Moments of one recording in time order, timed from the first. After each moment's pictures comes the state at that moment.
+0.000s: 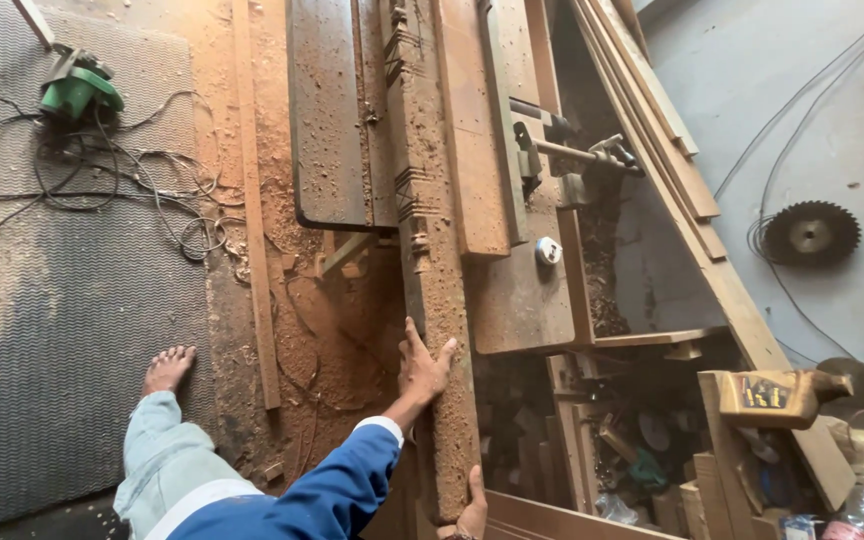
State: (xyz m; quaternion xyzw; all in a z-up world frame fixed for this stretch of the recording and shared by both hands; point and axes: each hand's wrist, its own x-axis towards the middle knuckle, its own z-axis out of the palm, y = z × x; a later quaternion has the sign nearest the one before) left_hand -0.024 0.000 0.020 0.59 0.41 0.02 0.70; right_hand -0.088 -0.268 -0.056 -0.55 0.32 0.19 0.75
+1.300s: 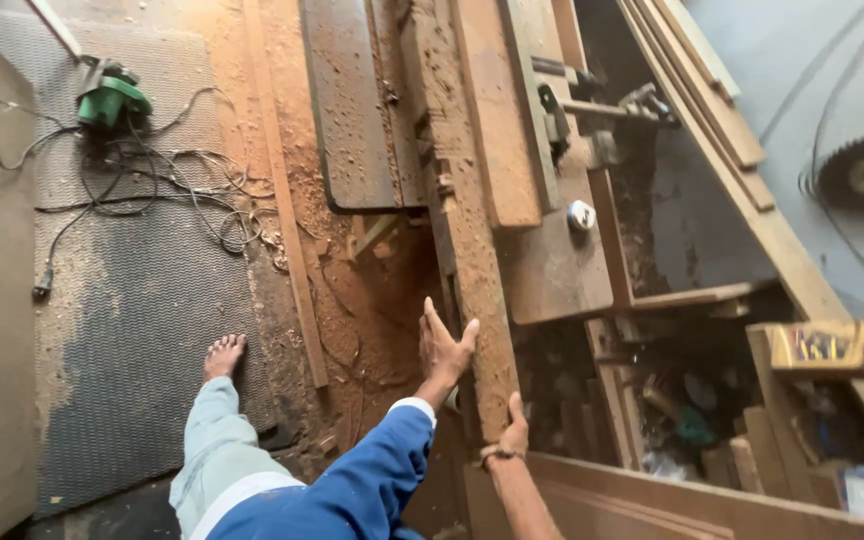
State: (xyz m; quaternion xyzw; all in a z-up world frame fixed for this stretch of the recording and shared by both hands) left_hand -0.055 0.008 0.008 0.59 0.43 0.14 0.67; right_hand -0.051 -0.207 -0.043 -0.56 0.32 0.19 0.74
